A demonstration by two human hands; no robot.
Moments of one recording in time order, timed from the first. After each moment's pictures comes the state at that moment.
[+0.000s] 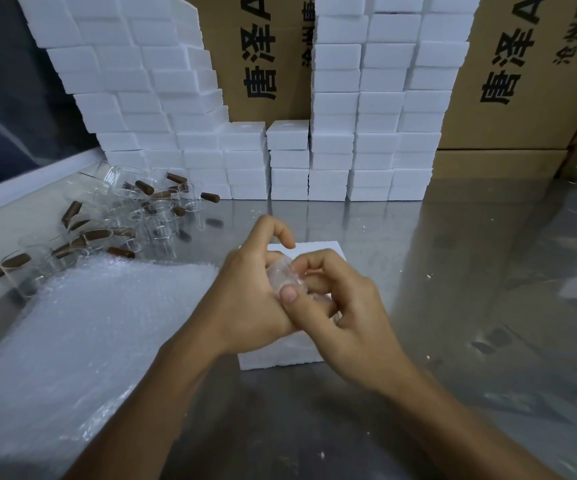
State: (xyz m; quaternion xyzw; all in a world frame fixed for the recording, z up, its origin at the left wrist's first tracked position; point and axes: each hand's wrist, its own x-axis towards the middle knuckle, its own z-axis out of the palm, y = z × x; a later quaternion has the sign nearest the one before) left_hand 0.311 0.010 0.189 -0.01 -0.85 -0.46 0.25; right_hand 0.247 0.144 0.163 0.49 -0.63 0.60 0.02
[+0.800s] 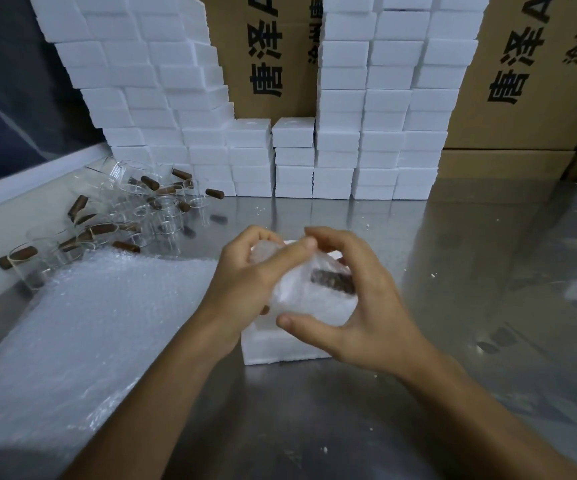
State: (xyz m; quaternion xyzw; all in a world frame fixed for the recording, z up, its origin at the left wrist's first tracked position) left_hand 0.306 0.009 0.186 0.13 -0.71 -0.63 0.27; right_hand 0.228 0.155 0.167 0.55 -0.66 0.50 0.10
